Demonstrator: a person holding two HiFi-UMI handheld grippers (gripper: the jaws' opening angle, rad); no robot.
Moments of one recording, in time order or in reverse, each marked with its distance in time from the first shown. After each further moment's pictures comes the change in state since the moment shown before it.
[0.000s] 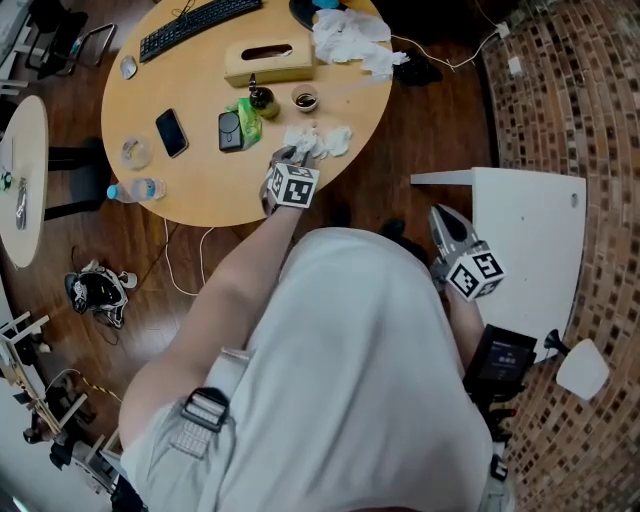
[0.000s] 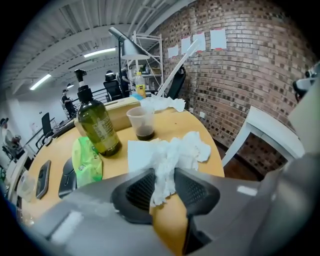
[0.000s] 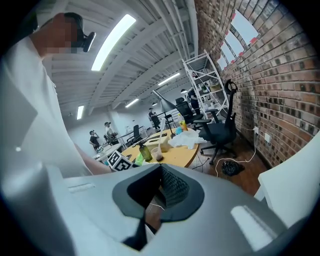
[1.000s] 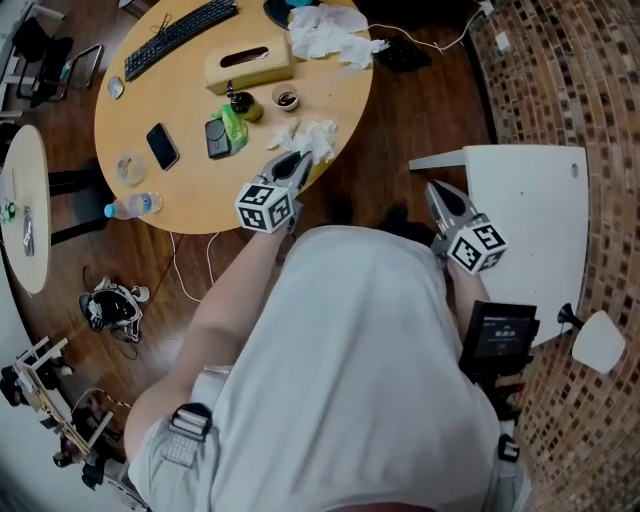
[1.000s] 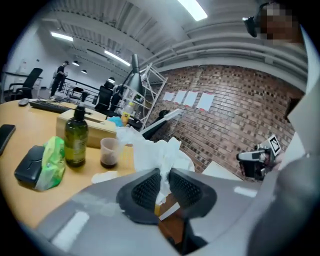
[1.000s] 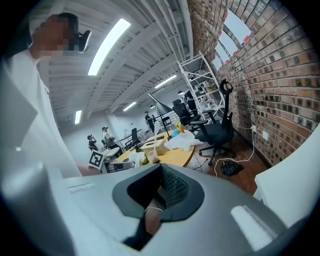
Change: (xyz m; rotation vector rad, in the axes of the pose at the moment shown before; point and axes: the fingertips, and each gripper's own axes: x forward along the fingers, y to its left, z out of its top) left arm -0.094 -0.049 0.069 -0.259 -0.413 -0.462; right arm 0.003 -0.018 0.010 0.028 -0.022 -0.025
